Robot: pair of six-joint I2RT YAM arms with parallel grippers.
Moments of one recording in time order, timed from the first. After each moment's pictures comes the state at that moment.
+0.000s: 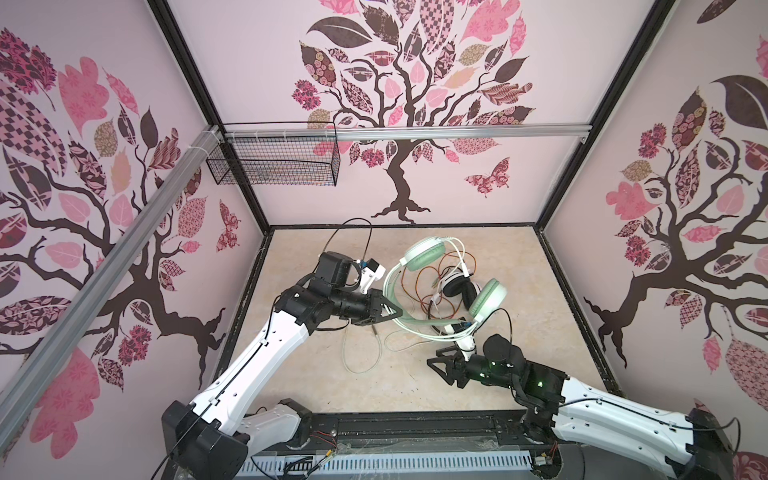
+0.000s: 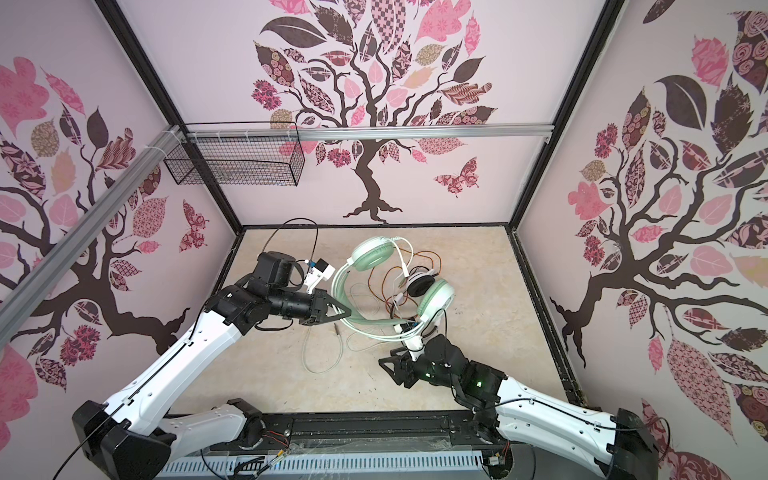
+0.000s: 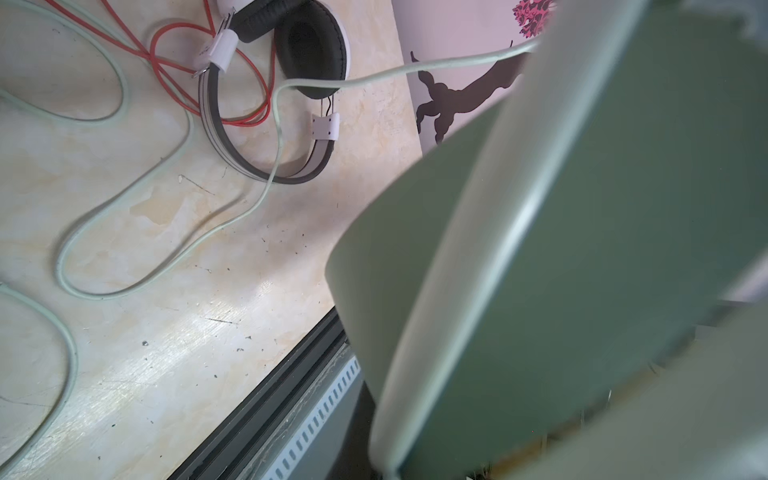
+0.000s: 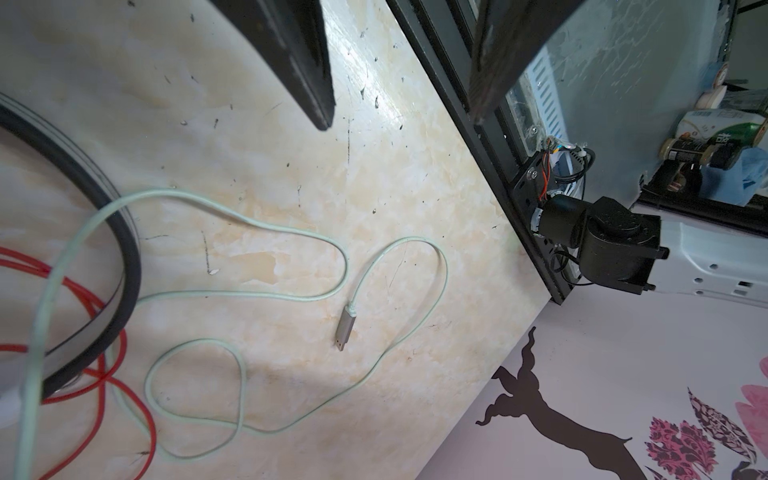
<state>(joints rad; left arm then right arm) -0.48 1.18 1.16 -0.79 0.77 -0.58 0.97 0.71 0.33 -0.05 -0.14 0.57</state>
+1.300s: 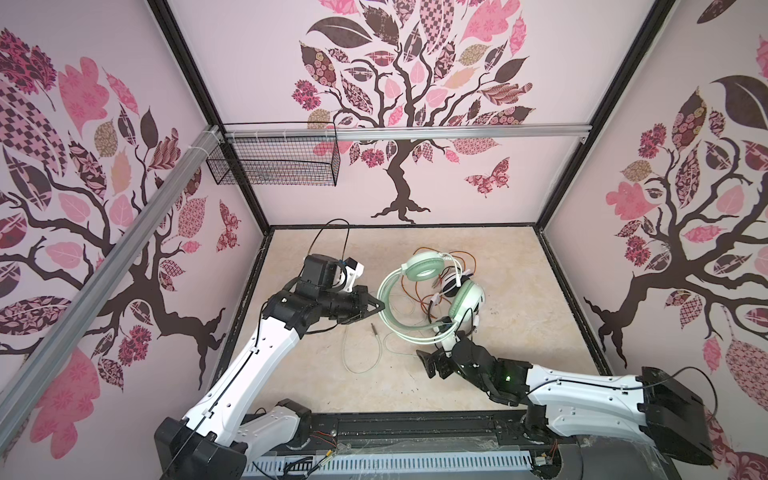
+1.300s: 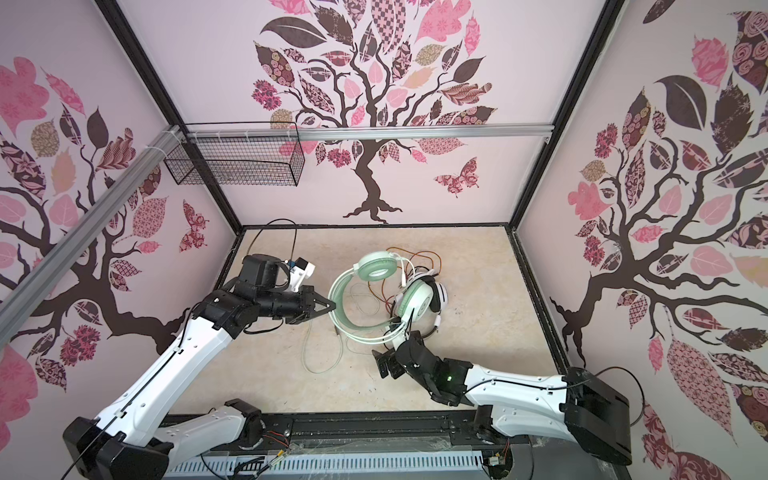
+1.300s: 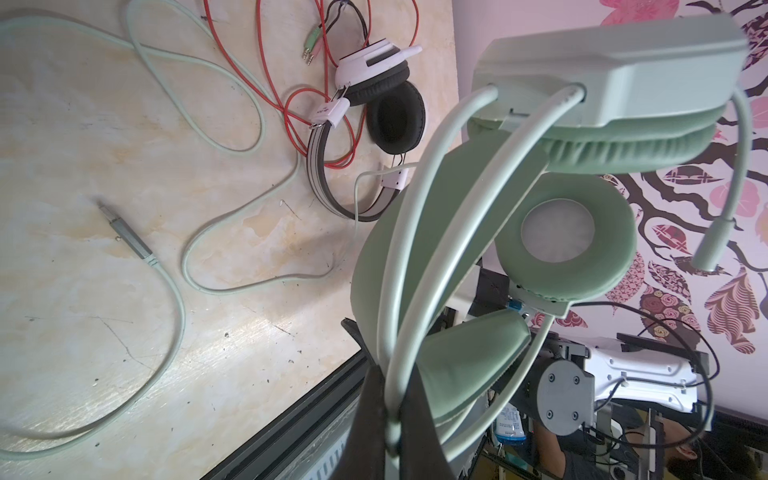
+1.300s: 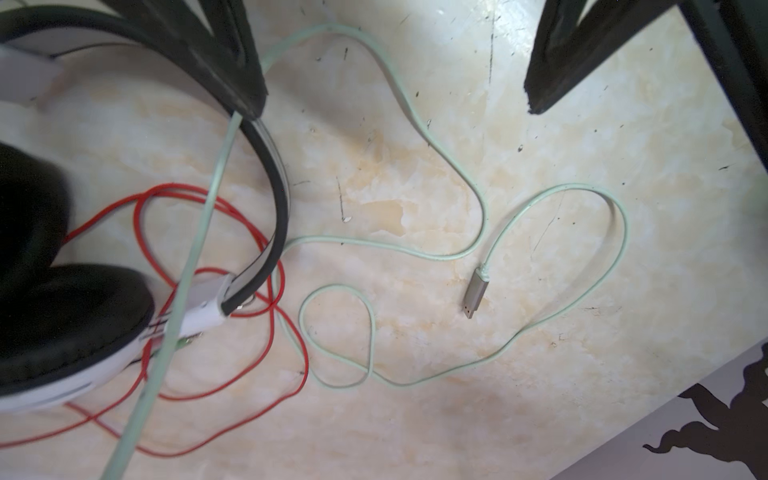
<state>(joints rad) -0.40 1.12 1.12 -0.80 0.63 -0.65 1.11 1.07 0.40 0.11 0.41 0.33</state>
